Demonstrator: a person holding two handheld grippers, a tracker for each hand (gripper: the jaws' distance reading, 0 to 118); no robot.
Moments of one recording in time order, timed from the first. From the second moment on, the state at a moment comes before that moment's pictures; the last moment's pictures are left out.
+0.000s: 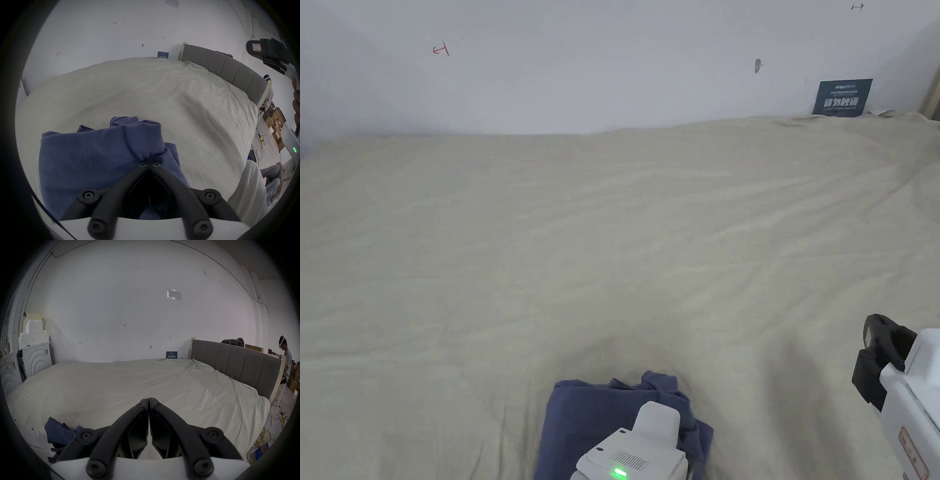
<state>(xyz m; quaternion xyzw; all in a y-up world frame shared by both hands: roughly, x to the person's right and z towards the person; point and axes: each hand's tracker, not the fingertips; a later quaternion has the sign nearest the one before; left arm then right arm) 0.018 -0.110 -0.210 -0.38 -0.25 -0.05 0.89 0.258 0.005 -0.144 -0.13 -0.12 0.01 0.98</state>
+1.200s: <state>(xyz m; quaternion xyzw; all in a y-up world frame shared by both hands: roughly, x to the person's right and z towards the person) -0.123 0.054 -0.220 -0.08 -0.11 -0.04 0.99 0.209 0.050 -0.144 -0.06 -0.10 0.01 0.99</state>
